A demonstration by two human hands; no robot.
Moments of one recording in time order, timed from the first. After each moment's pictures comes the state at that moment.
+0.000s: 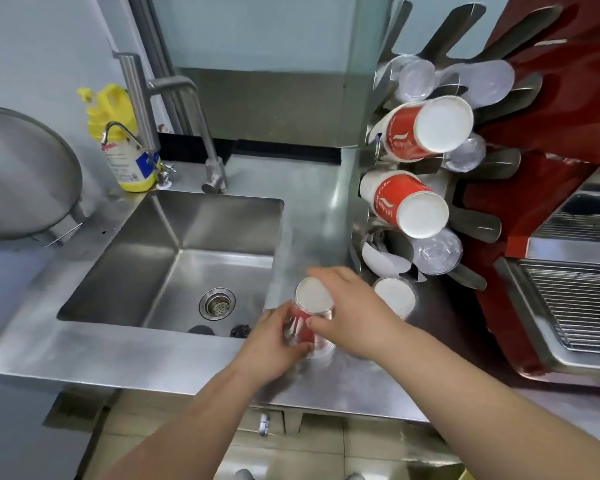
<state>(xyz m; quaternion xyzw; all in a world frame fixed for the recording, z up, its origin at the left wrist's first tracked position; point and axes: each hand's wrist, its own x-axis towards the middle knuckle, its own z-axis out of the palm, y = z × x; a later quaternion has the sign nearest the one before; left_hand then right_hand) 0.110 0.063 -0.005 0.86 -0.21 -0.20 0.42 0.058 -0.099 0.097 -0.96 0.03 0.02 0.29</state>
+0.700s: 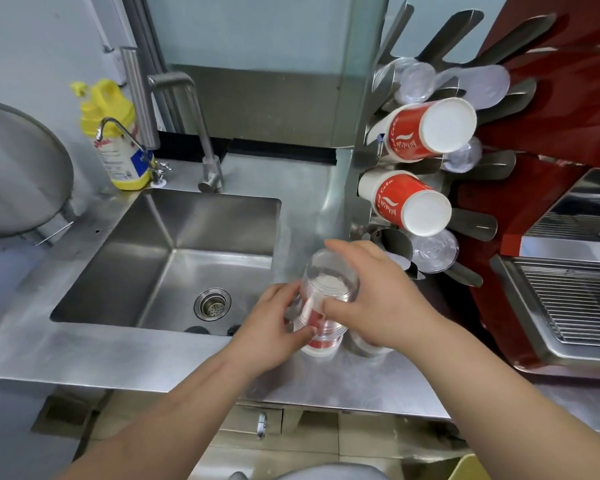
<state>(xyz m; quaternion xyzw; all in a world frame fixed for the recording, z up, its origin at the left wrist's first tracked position) 0.118 0.072 0.030 0.83 -0.29 -0.13 0.46 0.042 -0.100 0.143 -0.95 0.05 -0.07 0.30</state>
